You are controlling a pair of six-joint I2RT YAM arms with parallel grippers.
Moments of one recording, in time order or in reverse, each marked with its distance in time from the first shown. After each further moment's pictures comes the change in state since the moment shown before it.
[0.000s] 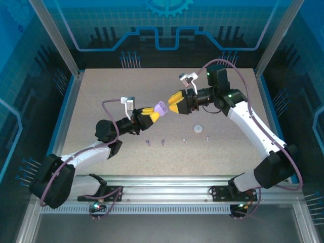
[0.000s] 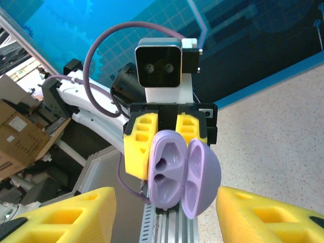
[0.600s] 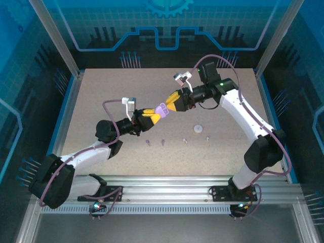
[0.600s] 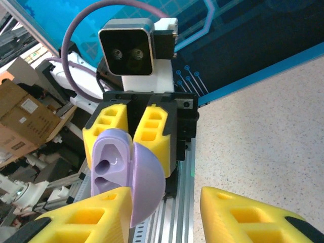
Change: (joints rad) left arm -0.013 -0.002 0.003 0.000 0.018 0.008; right arm 0.007 0.176 0.168 -0.296 -0.050 -0.283
